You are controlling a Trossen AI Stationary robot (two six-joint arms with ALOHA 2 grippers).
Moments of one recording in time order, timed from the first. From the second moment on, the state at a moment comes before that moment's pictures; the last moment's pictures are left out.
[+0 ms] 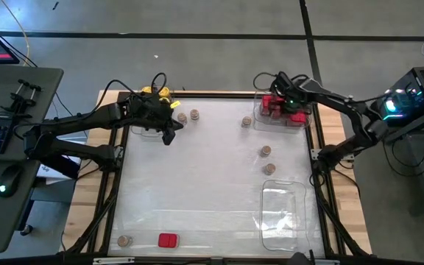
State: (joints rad) left arm 0.34 1.08 0.93 -0.52 0.09 -0.26; right arm -0.84 1.46 1.06 -1.00 0.19 0.83
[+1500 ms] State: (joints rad) left arm 0.34 1.08 0.93 -0.52 0.08 -0.26; right arm -0.92 1.33 1.07 -0.70 0.11 0.80
